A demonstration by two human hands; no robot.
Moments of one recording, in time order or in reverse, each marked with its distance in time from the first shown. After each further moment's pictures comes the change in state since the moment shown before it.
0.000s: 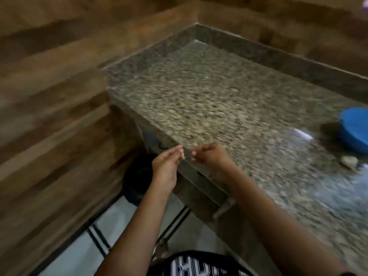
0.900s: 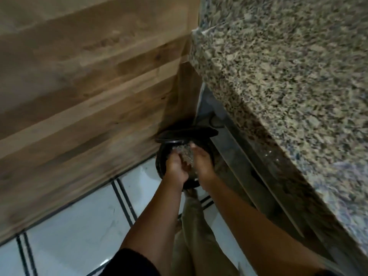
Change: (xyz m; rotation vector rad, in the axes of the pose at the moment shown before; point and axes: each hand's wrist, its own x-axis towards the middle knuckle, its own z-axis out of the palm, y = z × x) left_hand 0.249 -0.014 -0.187 -0.217 0.343 -0.455; right_hand 0.212 0.124 0.259 -0.204 -0.151 0.303
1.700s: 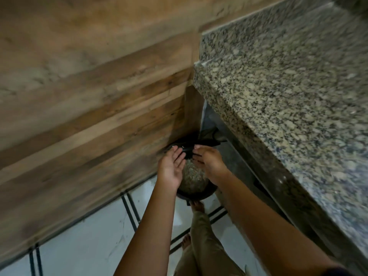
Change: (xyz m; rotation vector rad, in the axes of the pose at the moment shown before) left_hand -0.090 0.044 -0.016 -0.139 -0.077 0.223; right_hand -0.044 -0.037 -0.012 0.207 -0.077 -0.120
